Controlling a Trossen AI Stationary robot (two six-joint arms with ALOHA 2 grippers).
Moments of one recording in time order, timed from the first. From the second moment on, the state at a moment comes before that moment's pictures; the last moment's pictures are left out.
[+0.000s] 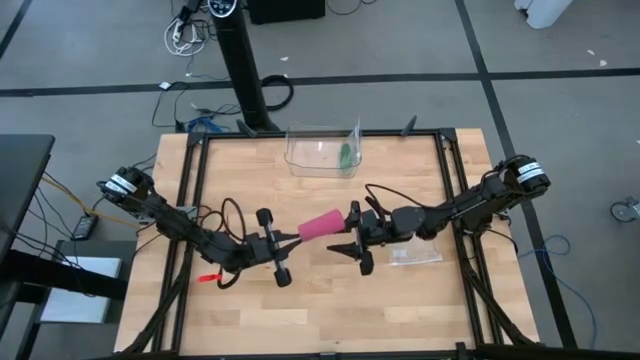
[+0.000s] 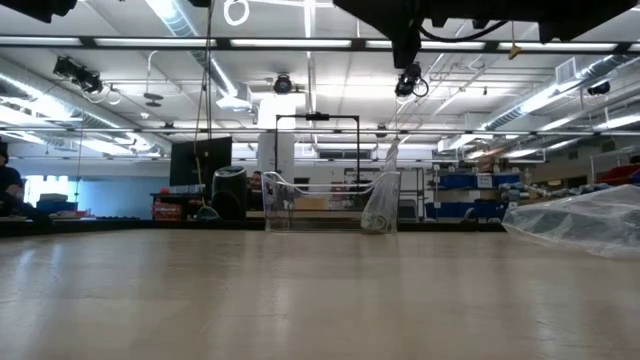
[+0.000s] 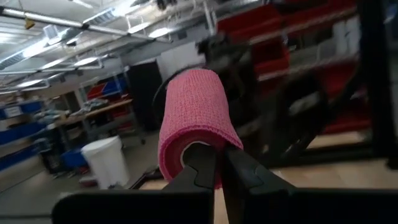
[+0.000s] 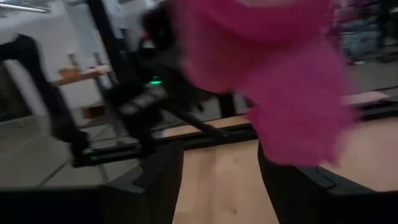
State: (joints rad) left arm -0.53 1.51 0.65 1.15 -0.79 0.43; right arm 0.29 1.50 0.71 0.85 0.19 0.23
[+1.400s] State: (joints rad) left arm -0.52 1.51 0.65 1.13 -0.75 0.38; right arm 0.28 1.50 0.79 0.83 0.07 0.10
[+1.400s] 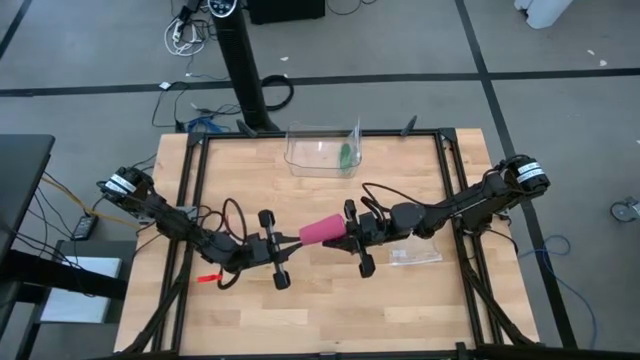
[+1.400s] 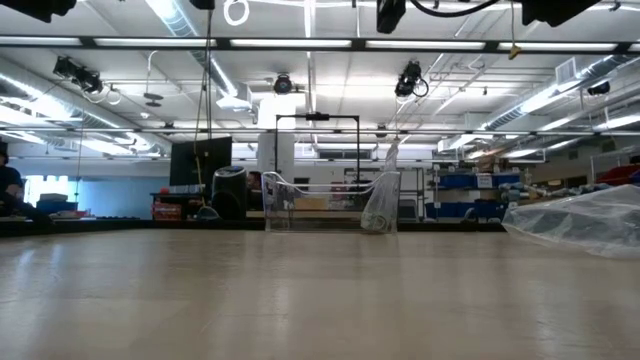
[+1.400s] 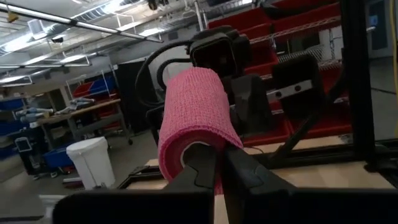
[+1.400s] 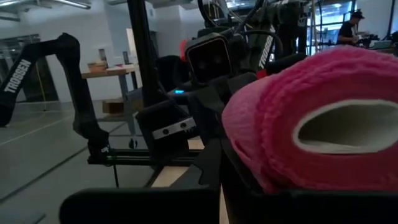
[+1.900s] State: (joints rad) left arm -0.52 1.50 0.65 1.07 -0.79 0.37; right arm 0.26 1.50 0.79 0.80 0.08 0.12
